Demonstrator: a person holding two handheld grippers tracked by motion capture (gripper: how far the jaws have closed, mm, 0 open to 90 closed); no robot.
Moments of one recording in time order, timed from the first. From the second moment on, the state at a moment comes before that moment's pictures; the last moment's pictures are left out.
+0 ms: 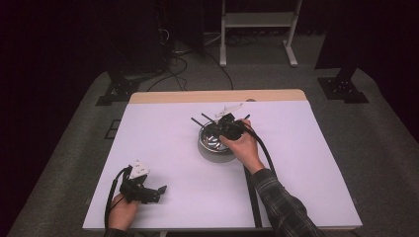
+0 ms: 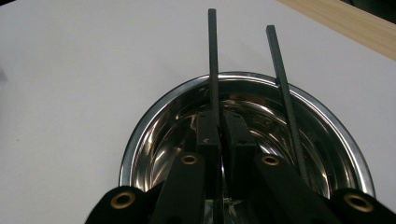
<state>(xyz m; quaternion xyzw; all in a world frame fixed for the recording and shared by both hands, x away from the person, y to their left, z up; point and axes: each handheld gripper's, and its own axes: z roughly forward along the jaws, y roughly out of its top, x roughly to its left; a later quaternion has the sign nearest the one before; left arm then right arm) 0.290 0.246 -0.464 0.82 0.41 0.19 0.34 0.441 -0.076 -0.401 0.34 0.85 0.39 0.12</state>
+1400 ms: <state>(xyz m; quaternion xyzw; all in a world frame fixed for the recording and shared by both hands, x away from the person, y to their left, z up) 0.290 0.246 -0.464 0.82 0.41 0.19 0.34 0.403 -0.184 -0.379 0.39 0.81 0.41 0.16</state>
